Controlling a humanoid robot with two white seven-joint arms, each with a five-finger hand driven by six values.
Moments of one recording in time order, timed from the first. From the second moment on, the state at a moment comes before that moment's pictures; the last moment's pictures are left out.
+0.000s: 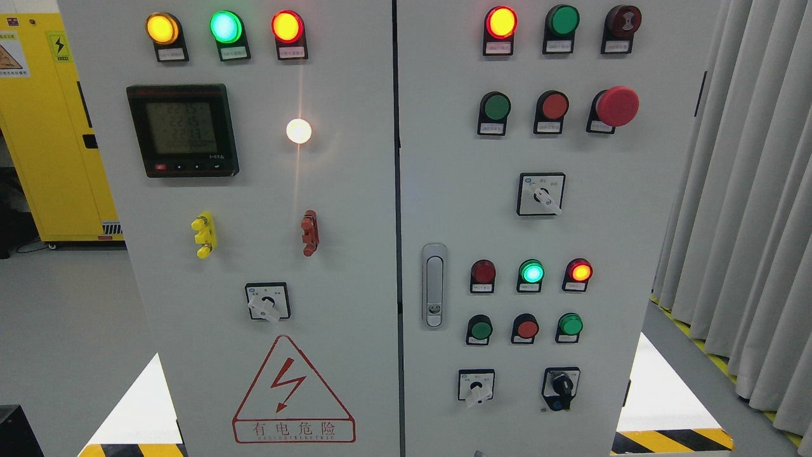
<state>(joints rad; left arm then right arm) 0.06 -0.10 -0.05 -0.10 0.07 -0.13 -0.05 0.18 0.06 0.29 -1.79 0.14 -0.27 -0.04</state>
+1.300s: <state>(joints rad) 0.06 -0.10 -0.05 -0.10 0.07 -0.13 -0.05 0.18 0.06 0.29 -1.79 0.15 -0.27 -0.04</state>
